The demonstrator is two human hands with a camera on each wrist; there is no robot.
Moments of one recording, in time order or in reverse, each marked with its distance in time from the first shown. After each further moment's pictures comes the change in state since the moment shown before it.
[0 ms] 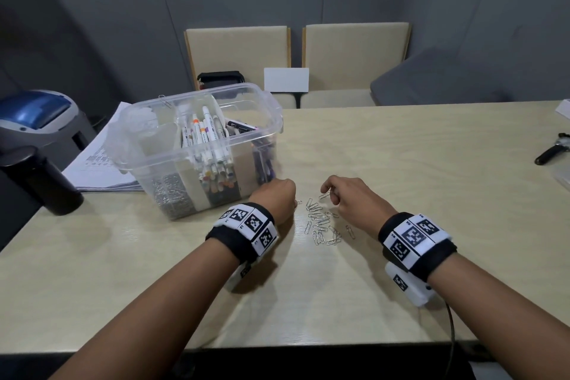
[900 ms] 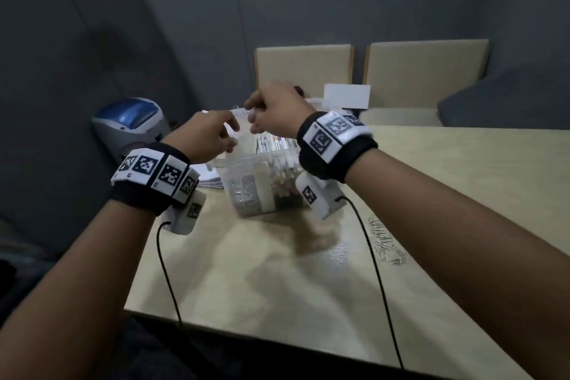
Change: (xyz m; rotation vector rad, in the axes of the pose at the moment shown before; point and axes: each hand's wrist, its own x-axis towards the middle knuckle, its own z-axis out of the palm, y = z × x) left_hand -0.104 -0.157 -0.168 -0.094 0.321 -0.189; right_hand 0.113 -0.251 -0.030 0.217 0.108 -0.399
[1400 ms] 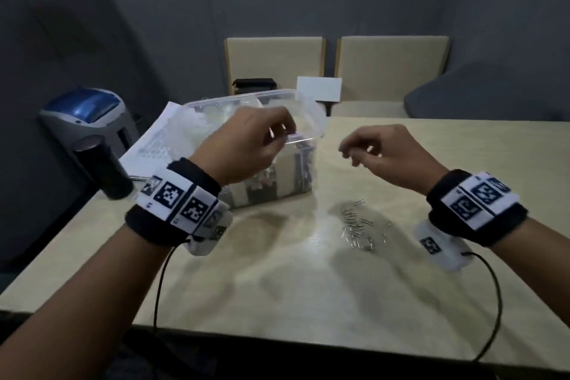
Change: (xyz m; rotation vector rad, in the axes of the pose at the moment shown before) left_hand -0.026 0.095 0.031 -0.217 0.199 0.506; right_hand -0.154 0.116 -0.088 -0.092 0.082 -0.033
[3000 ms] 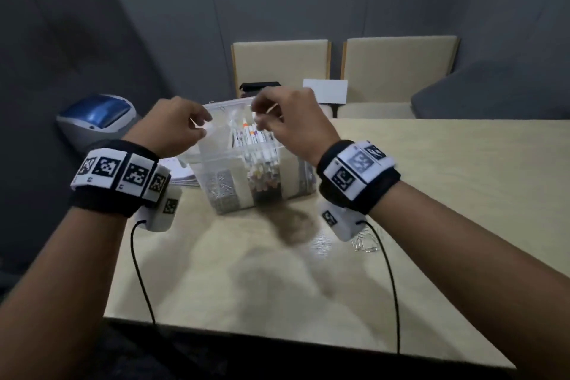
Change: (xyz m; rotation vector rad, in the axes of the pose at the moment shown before) left_hand -0.015 -0.084 -0.055 0.316 -0.075 -0.448; right_hand 0.080 -0.094 0.062 0.122 0.158 -0.162
